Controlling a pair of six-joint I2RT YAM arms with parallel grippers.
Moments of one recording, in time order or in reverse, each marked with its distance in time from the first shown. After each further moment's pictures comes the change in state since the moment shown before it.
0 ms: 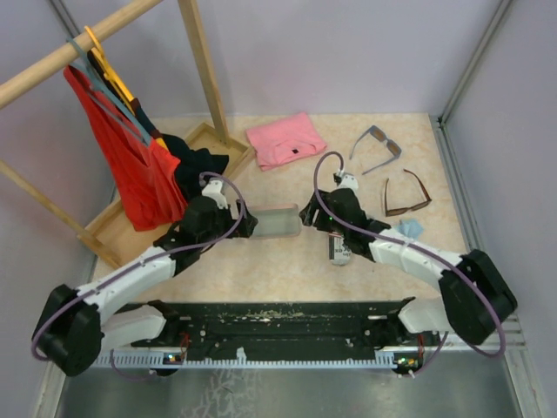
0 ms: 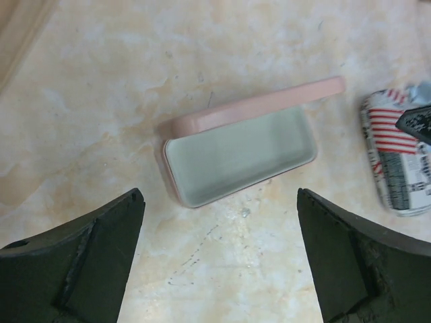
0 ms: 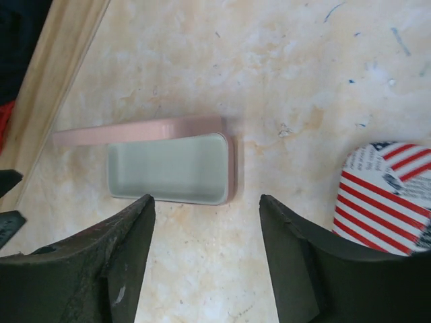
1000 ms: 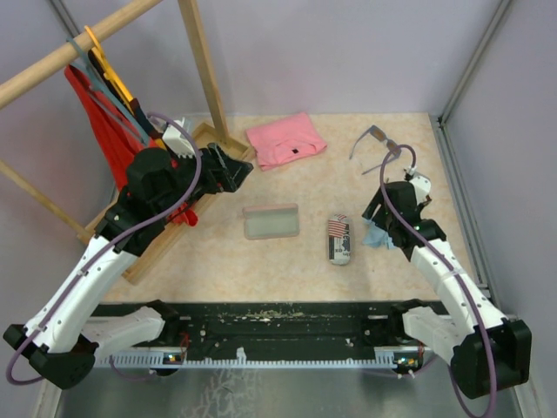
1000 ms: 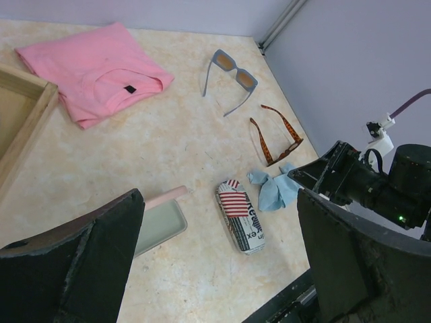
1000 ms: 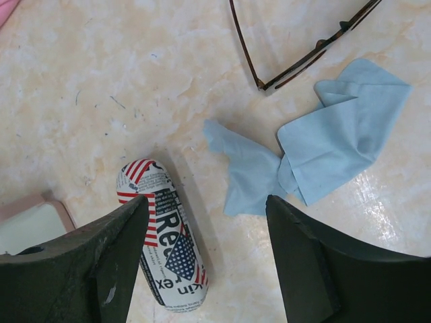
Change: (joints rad) left arm 0.002 -0.151 0.678 -0.470 0.106 -0.055; right arm -0.391 -0.383 0.050 -0.601 0.184 -0.079
